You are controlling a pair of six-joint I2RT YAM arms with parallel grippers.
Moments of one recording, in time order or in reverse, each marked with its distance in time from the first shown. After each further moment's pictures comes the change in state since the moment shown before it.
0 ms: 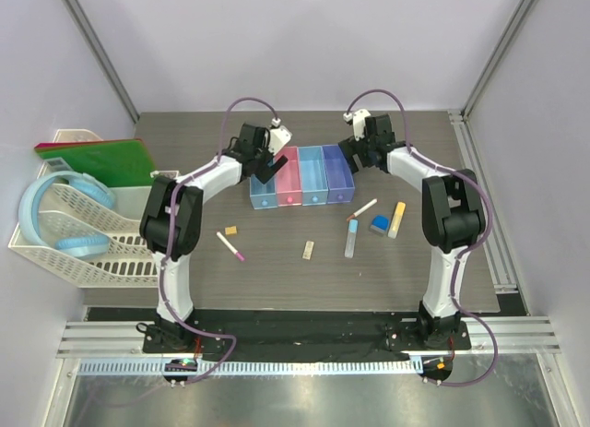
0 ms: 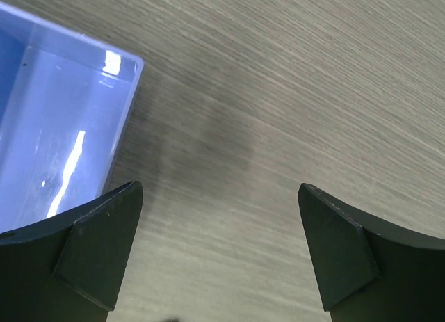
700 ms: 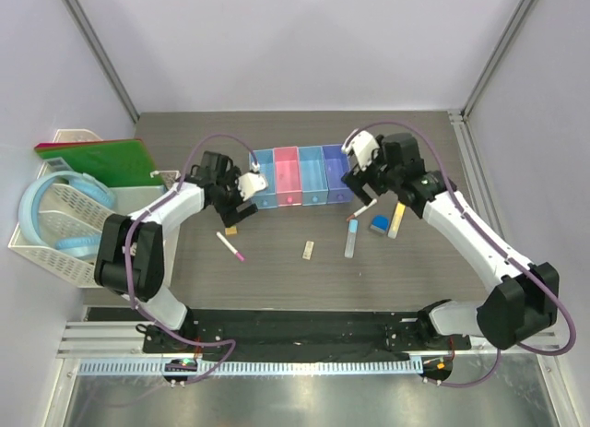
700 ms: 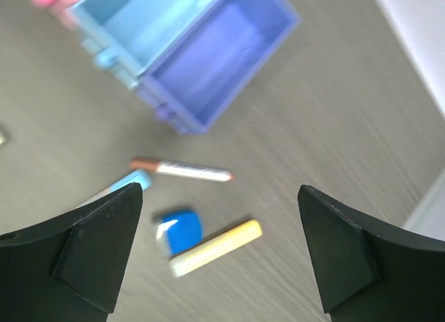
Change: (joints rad) left arm 0.132 -0.409 -0.406 -0.286 0.363 0.336; right arm 0.128 -0.713 -0.327 -0.281 -0.114 -0.214
